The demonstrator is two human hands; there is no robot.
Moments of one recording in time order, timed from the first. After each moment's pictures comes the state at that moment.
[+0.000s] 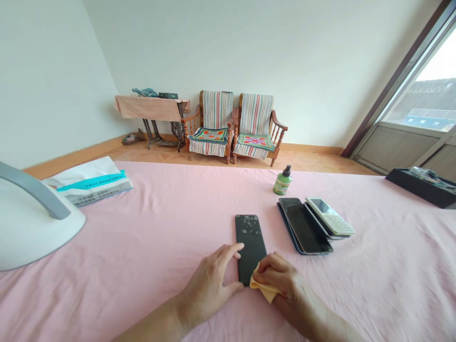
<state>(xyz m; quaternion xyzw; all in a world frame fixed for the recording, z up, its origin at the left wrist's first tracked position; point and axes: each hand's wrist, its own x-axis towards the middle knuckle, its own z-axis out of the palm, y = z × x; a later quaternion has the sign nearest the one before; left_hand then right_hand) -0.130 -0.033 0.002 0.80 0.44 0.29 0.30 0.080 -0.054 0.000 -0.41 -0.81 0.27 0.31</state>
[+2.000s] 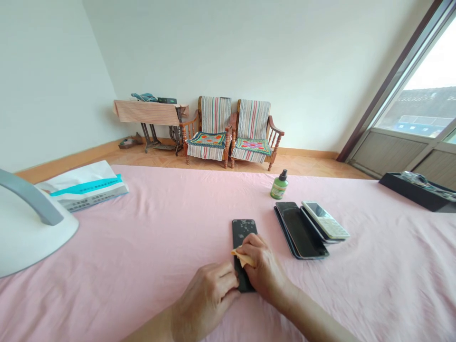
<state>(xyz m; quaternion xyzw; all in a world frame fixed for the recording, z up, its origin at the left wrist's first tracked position) -0.131 -0.033 -0.008 0.89 0.33 0.25 0.19 0.048 0.002 -0.013 -0.50 -0.79 0.16 0.33</state>
